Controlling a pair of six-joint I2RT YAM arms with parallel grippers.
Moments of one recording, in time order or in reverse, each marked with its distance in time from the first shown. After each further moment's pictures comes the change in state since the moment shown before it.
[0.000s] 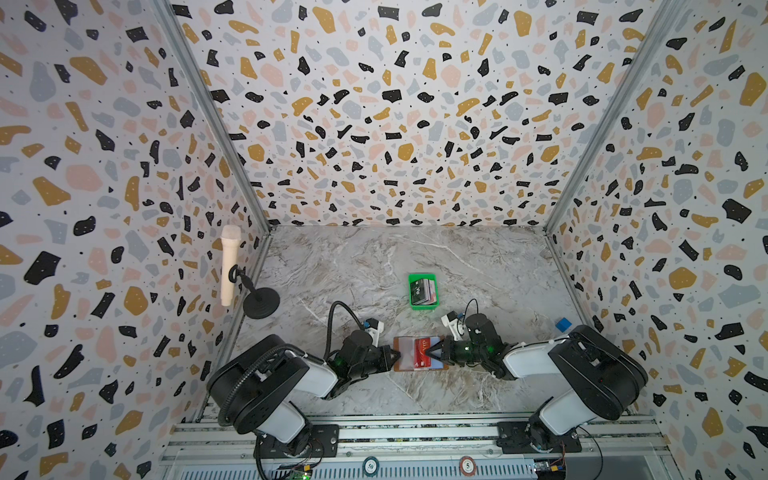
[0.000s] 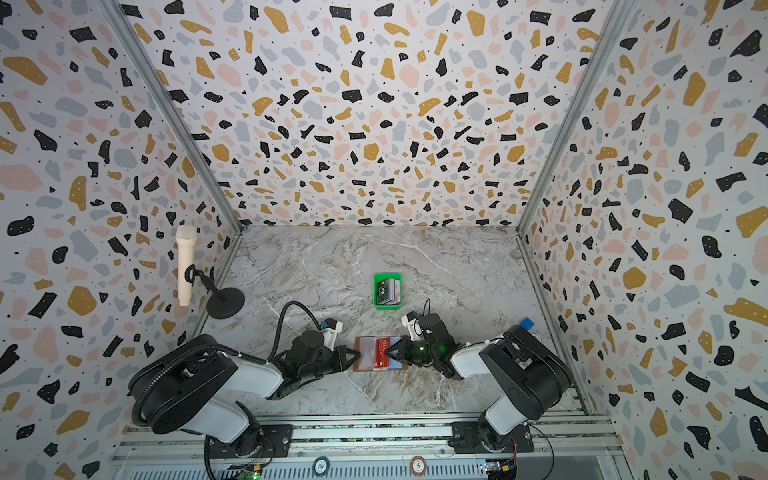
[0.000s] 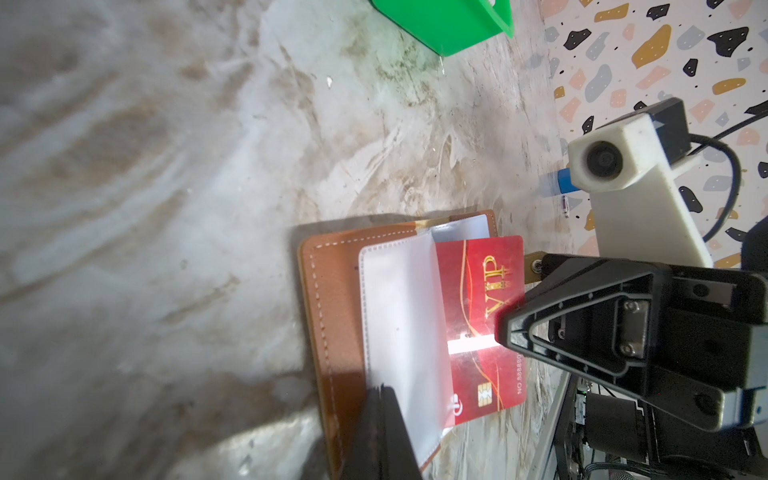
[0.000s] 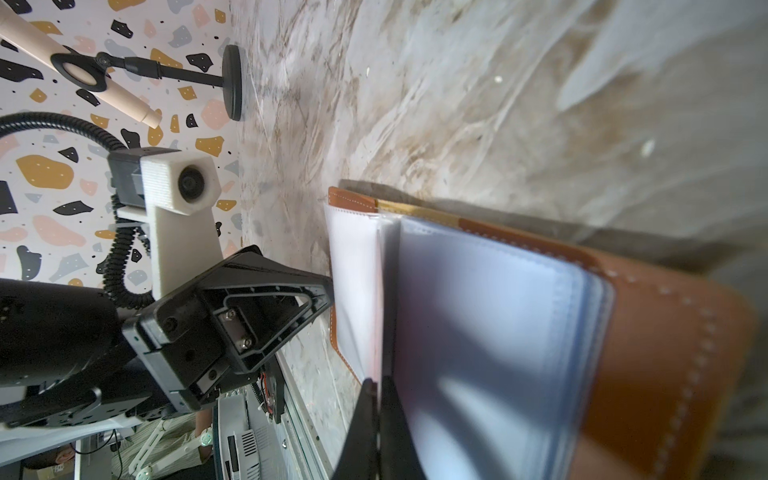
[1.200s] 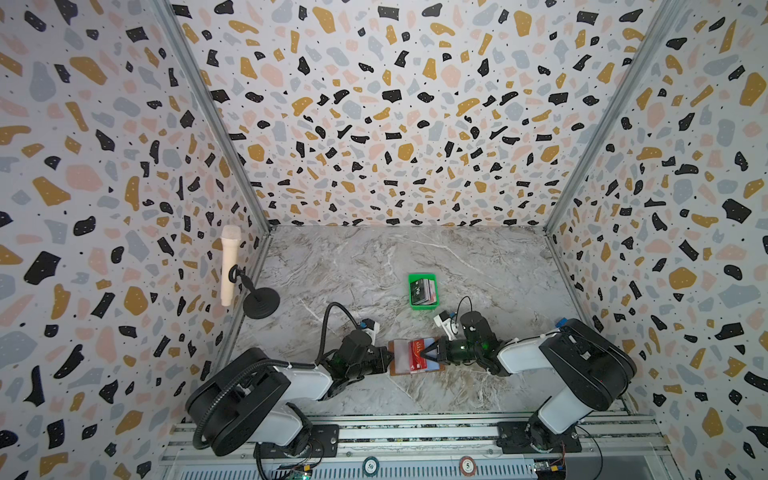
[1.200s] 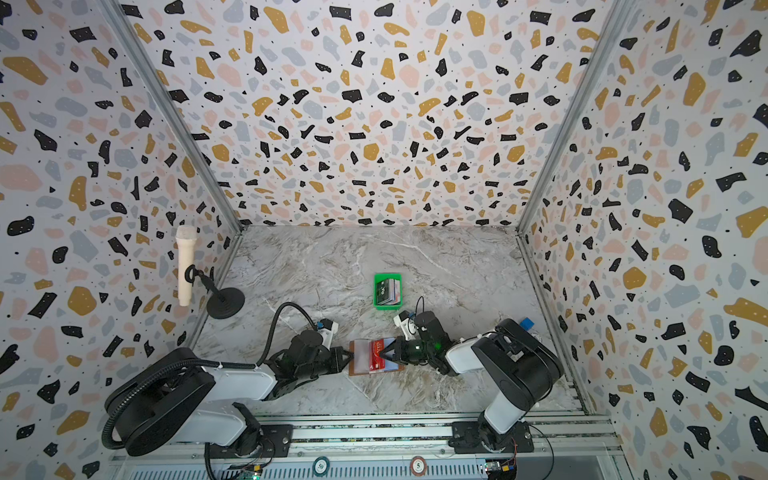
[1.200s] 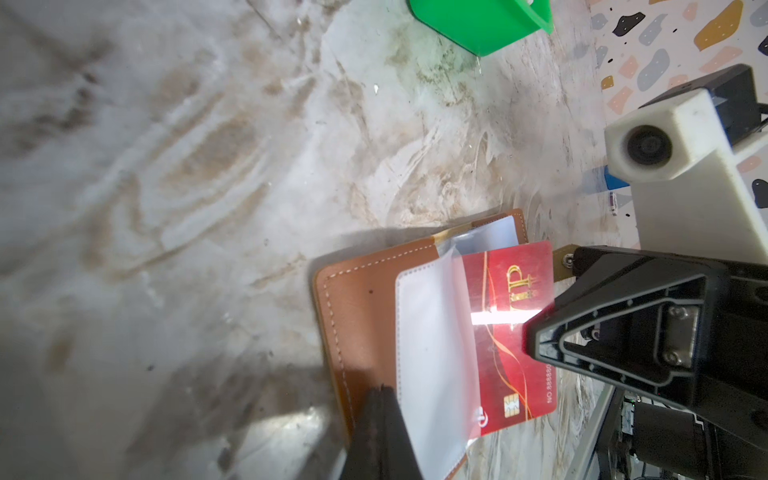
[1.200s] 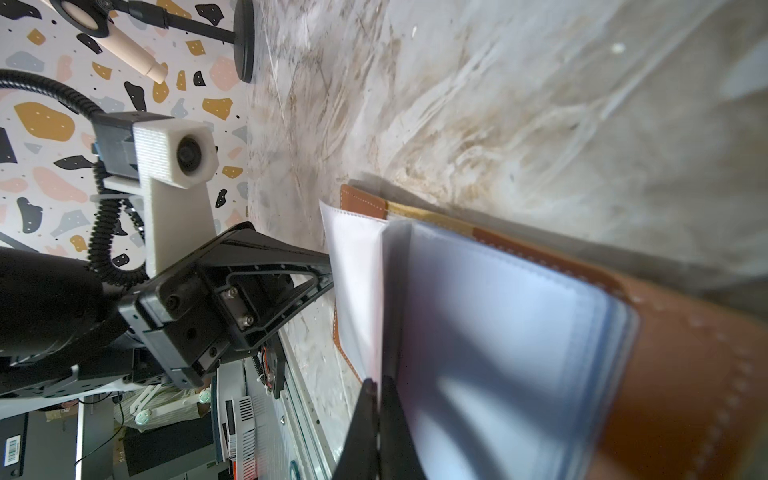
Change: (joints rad) left arm 0.000 -0.124 0.010 -0.217 -0.076 0.062; right arm 0.016 0.066 0.052 0.003 -0.071 -0.070
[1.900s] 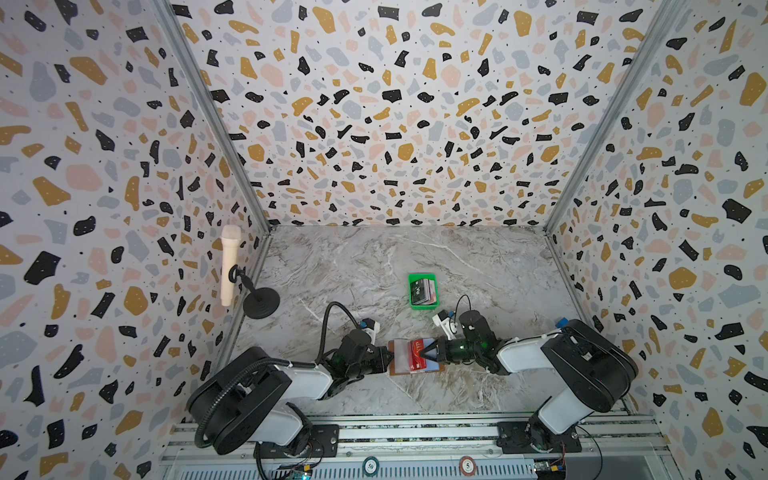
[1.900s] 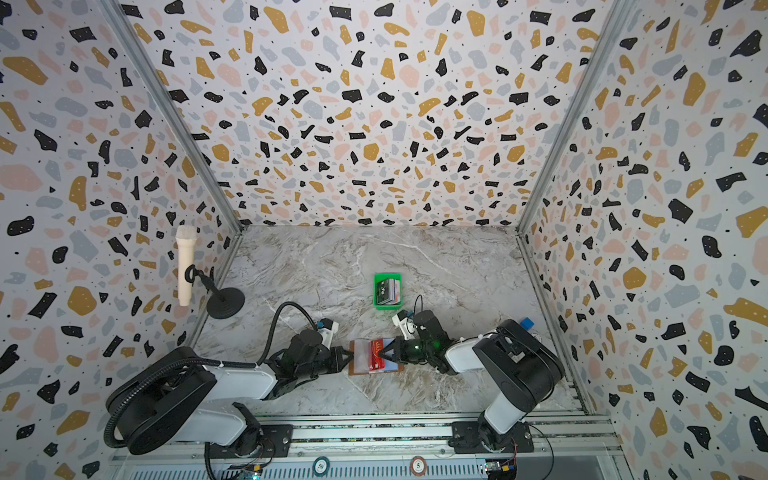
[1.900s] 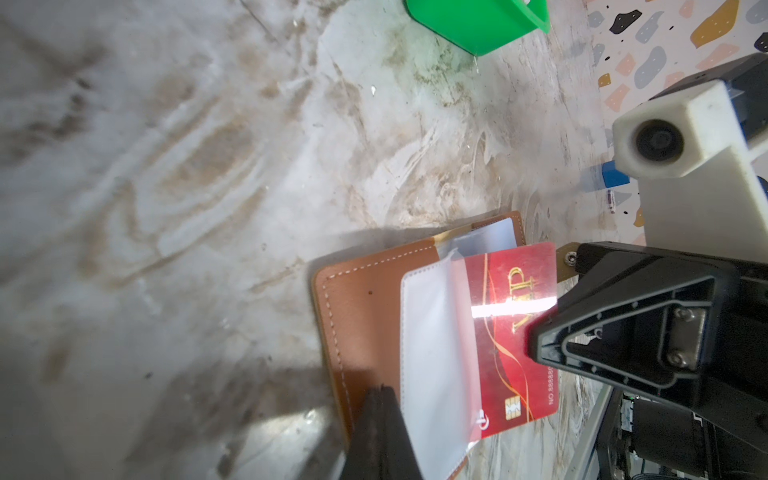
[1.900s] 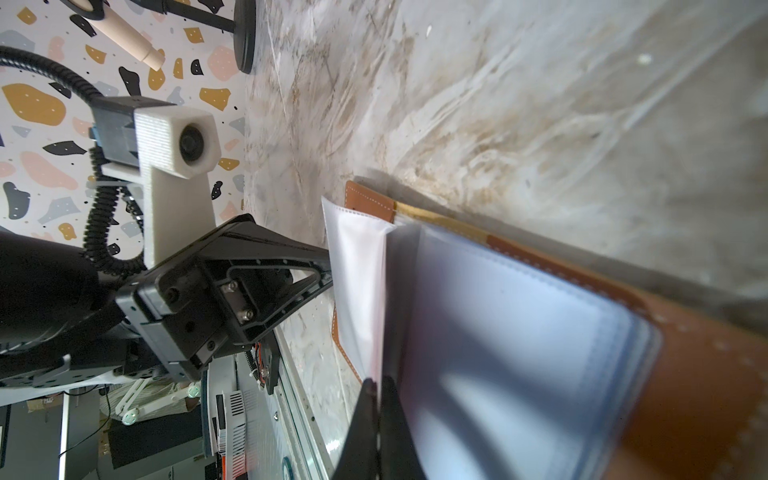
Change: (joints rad) left arm 0.016 0.003 0.000 0.003 0.013 0.016; right arm 0.003 -0.012 0.013 -0.034 0.001 -0.038
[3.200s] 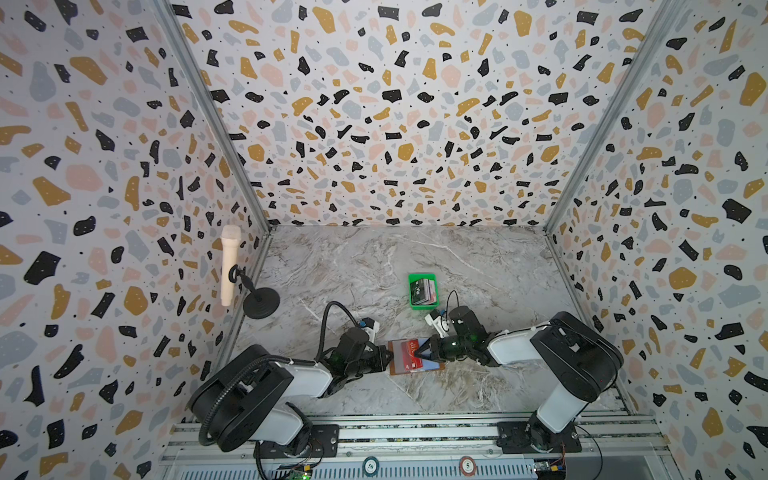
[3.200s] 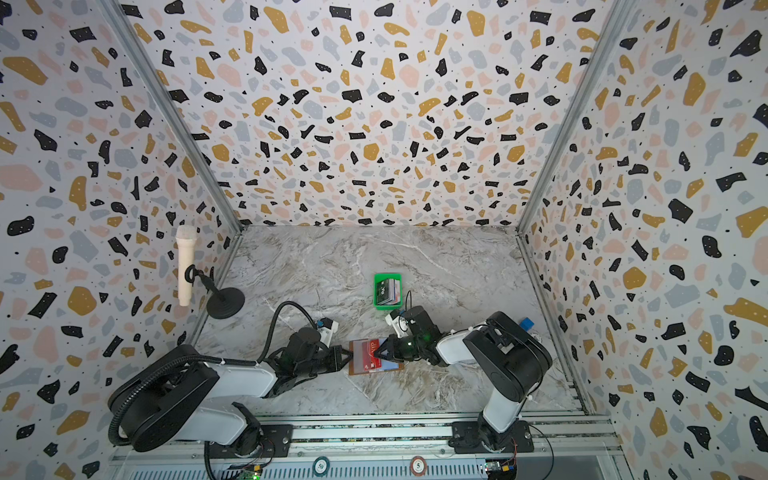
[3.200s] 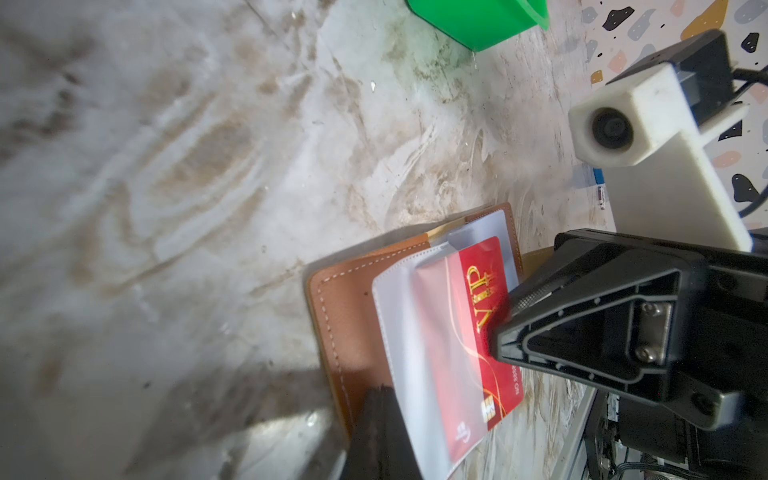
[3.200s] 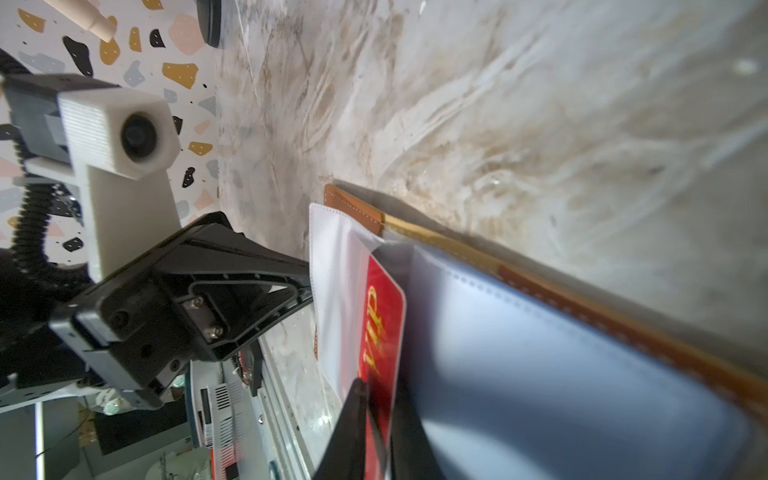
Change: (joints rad) left arm 0.029 0.016 0.004 0.007 0.055 0.006; right arm 0.029 0.079 0.117 -0.143 0.016 -0.060
